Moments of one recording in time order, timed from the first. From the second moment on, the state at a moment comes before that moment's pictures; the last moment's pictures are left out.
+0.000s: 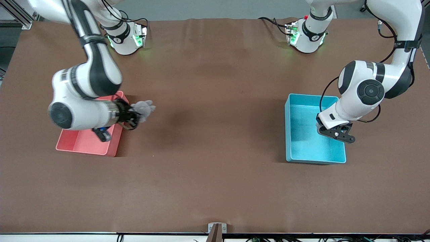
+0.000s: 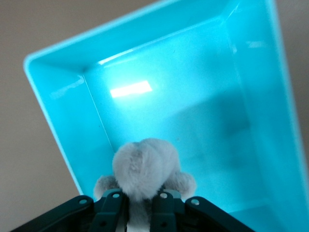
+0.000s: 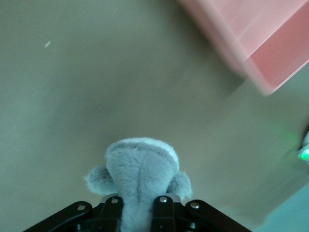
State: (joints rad) left arm 0.11 0.24 -0.24 -2.10 0.20 2.28 0.15; right arm 0.41 0.36 -0.12 -1.67 0.33 1.71 1.15
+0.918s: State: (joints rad) left arm 0.15 0.37 -0.24 -2.15 0.20 2.43 0.20; right arm 0.73 0.63 -0.13 -1.61 0.34 2.22 1.54
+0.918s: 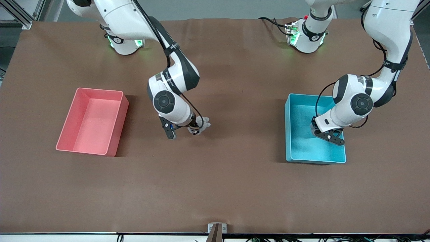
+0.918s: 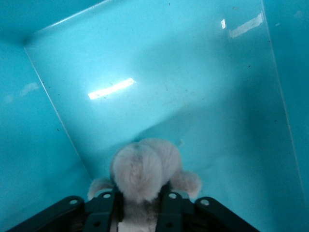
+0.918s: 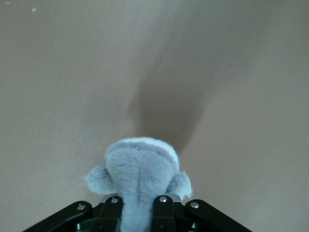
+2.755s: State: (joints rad) left arm -0.08 0.37 -0.57 -1.74 0.08 2.04 -0.63; right arm 0.54 0.53 -0.19 -1.47 0.20 1.79 0.71
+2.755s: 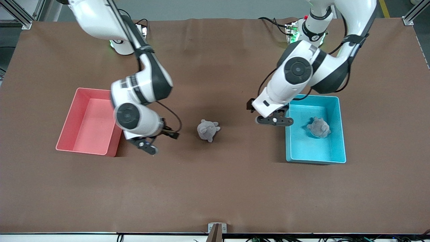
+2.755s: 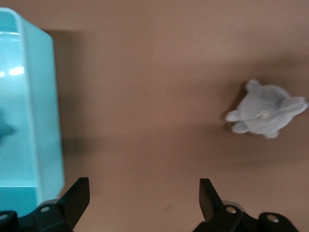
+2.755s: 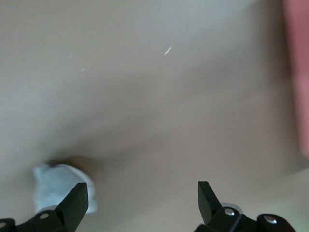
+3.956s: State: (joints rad) left arm -0.49 0.69 -0.38 -1.57 0.32 2.62 -1.07; right arm 0.07 0.32 -0.21 -1.44 0.05 1.56 -0.03
